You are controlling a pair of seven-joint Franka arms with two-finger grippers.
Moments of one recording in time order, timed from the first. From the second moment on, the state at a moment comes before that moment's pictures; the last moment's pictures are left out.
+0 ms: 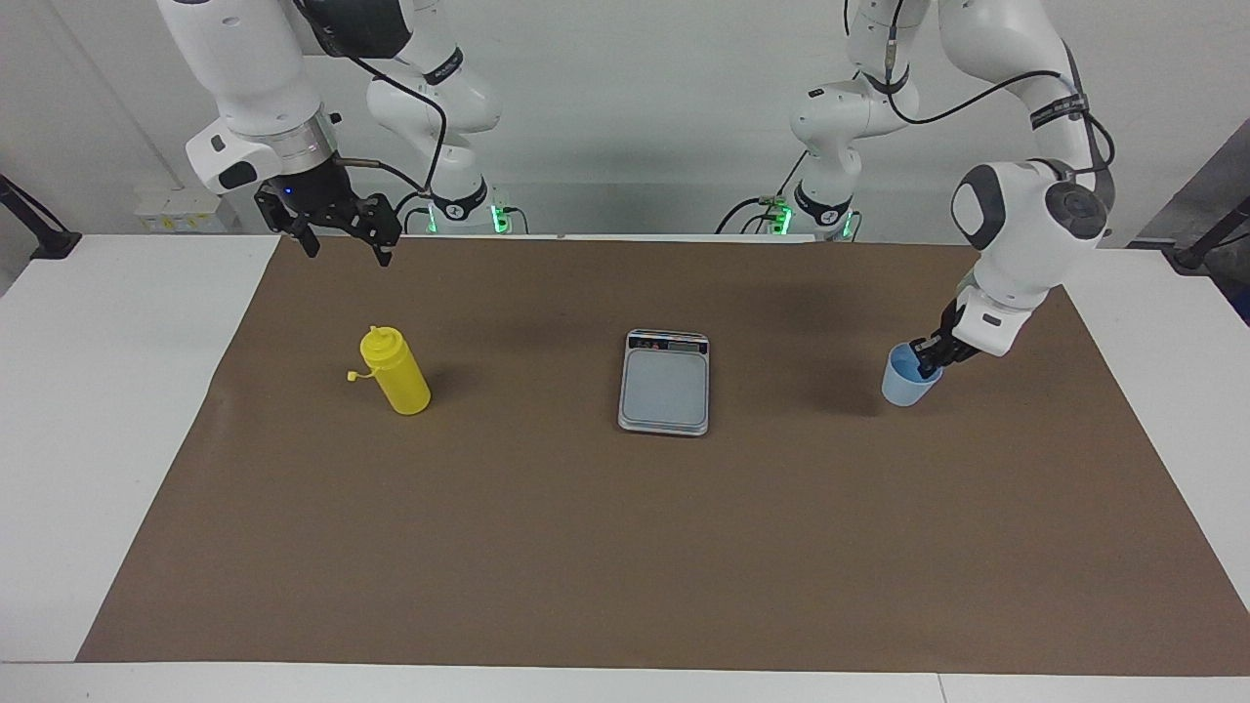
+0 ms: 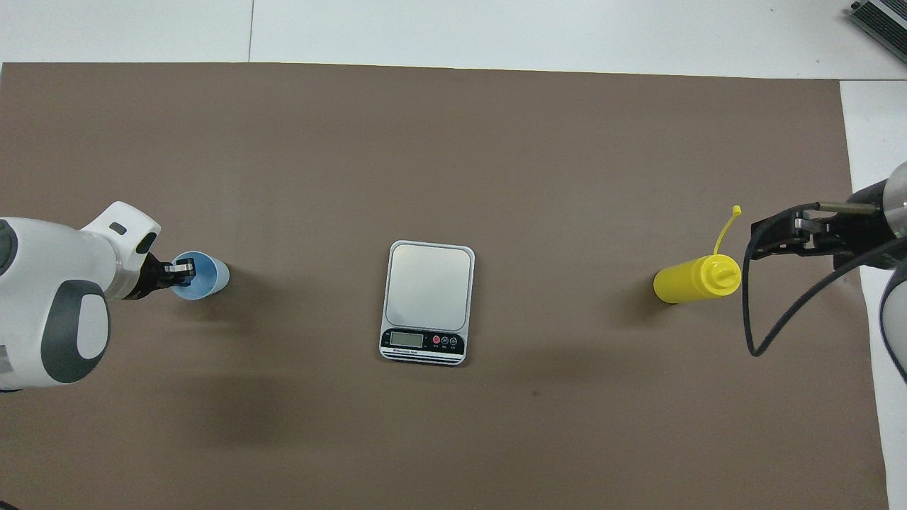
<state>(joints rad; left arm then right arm) 0.18 0.04 -0.19 -2.02 -0.04 2.00 -0.15 -0.04 -0.03 0.09 -1.60 -0.02 1.51 0.19</state>
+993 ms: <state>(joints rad) -0.25 0.09 -0.21 -1.85 -0.11 1.96 -0.51 -0.04 -0.03 0.09 -1.60 -0.02 1.51 0.19</state>
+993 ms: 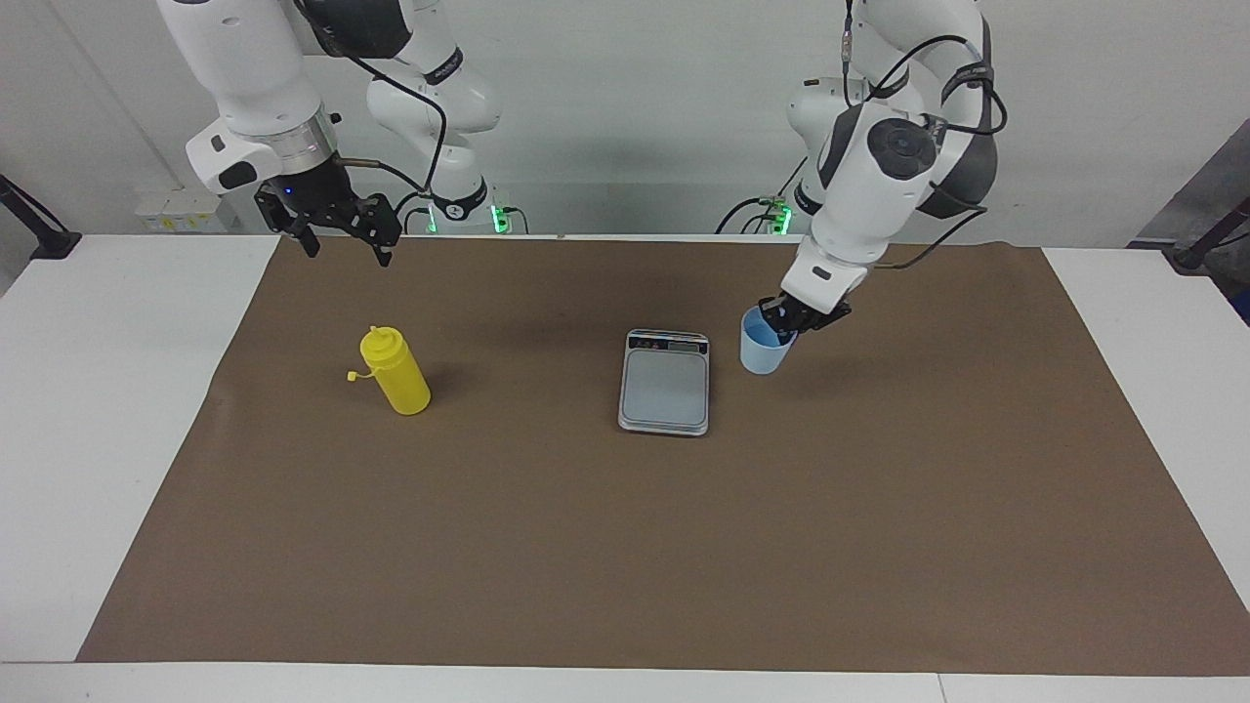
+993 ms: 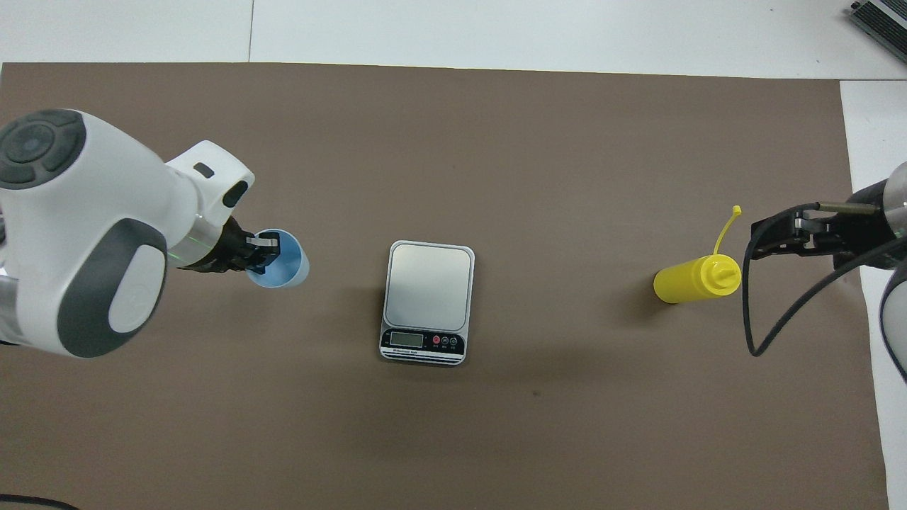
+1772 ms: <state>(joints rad) -0.42 0.27 -0.21 -1.85 -0.11 2.13 -0.67 -0.04 -0.03 0.09 -1.60 -0.02 1.51 0.19</state>
